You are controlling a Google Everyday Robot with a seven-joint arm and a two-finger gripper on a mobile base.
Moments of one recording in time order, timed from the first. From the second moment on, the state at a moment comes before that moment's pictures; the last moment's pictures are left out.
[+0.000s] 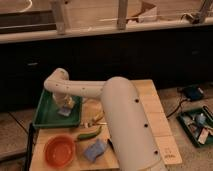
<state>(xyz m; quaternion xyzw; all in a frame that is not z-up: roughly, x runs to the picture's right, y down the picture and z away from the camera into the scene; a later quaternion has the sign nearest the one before) -0.273 0.112 0.893 -0.18 -0.26 -0.62 0.72</state>
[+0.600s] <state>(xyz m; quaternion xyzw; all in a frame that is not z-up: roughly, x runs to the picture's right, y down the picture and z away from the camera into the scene) -0.251 0.129 0.871 -0.21 -0.25 -0.63 0.71</state>
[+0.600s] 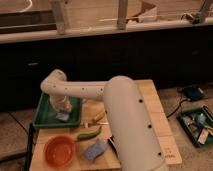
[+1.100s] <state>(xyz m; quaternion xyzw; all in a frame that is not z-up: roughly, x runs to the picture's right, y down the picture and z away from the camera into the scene) -0.257 0.102 0.898 -0.19 -0.24 -0.63 0.72</state>
